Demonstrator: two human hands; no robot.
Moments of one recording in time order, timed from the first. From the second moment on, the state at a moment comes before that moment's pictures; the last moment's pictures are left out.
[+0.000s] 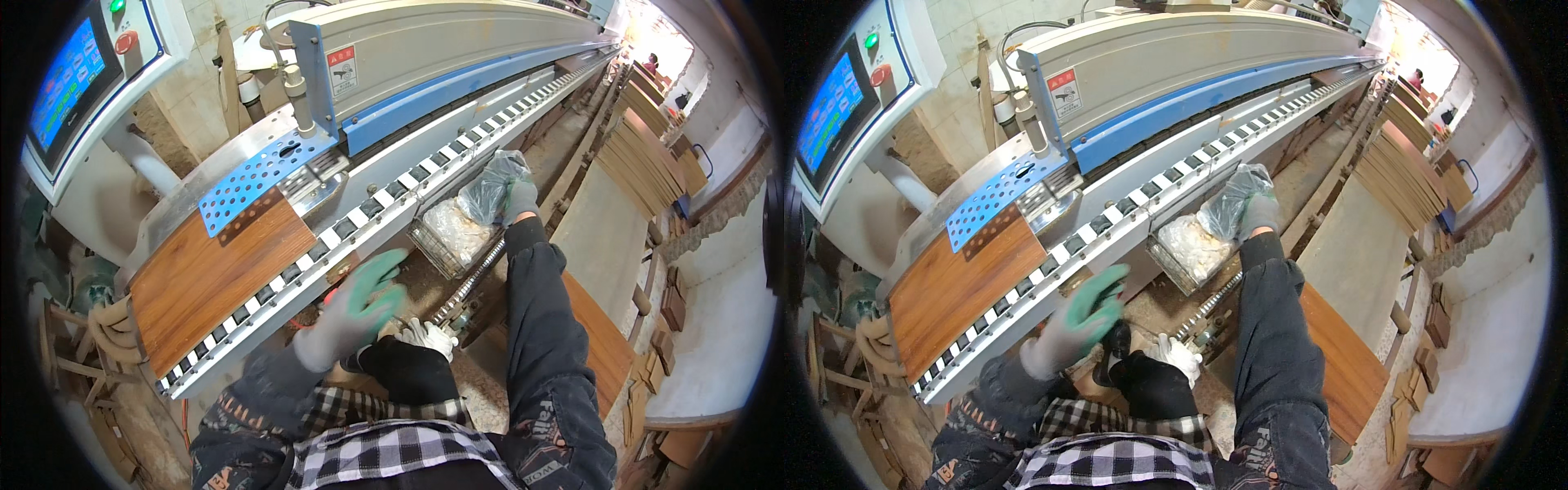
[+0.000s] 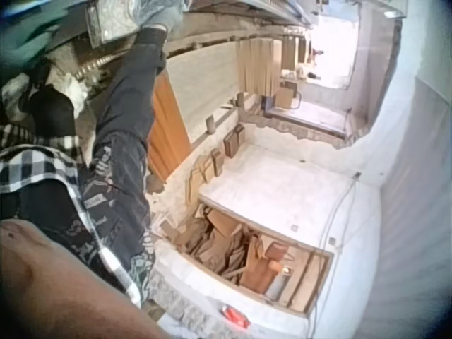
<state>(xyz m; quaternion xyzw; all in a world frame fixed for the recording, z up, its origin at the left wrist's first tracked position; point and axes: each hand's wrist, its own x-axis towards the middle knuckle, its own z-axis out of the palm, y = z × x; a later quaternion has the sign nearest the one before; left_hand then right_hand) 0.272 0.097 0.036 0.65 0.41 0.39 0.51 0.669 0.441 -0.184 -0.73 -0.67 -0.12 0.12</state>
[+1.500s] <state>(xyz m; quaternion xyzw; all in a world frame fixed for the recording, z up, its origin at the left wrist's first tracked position) 0.100 -0.027 0.029 0.61 0.76 0.21 -0.13 0.589 -0.114 -0.041 -0.58 -0.74 0.03 0.34</state>
